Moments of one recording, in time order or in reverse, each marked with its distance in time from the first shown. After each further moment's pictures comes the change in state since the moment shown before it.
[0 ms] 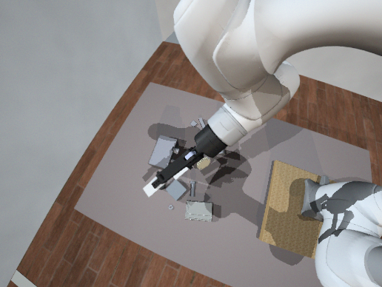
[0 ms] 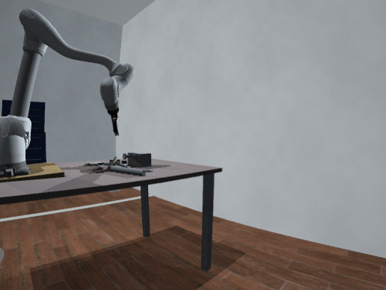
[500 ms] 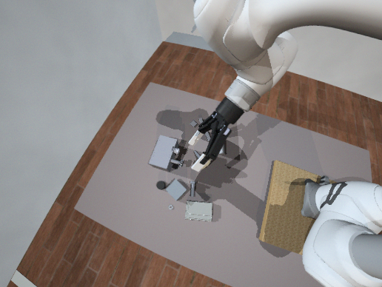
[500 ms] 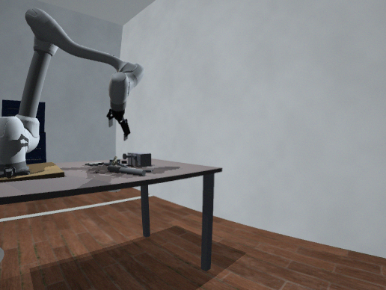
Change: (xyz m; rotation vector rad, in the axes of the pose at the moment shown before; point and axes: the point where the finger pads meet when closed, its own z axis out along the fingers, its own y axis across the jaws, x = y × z) arm -0.018 -0.113 -0.091 0.075 0.164 -0.658
